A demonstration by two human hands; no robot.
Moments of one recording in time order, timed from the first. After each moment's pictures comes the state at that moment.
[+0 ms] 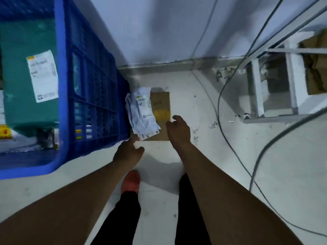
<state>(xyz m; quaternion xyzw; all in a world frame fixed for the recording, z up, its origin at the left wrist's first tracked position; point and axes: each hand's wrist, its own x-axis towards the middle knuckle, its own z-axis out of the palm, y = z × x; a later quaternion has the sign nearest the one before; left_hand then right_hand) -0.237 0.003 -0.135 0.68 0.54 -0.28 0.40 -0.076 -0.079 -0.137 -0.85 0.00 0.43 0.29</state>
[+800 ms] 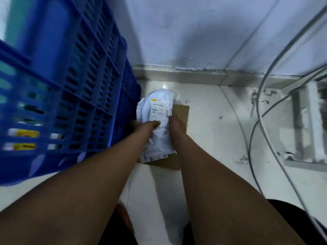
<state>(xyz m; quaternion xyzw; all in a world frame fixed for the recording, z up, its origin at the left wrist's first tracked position) -0.142 0.080 -0.351 0.38 0.74 0.02 0.56 -0.049 0.016 -0.339 -0.74 0.07 0.54 0.40</state>
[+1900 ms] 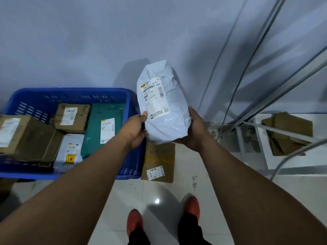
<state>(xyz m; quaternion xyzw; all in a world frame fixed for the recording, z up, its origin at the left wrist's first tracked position) -0.126 0.101 0.160 0.36 0.51 0.13 0.77 0.026 -0.029 0.153 -0.50 0.07 0.61 0.61</state>
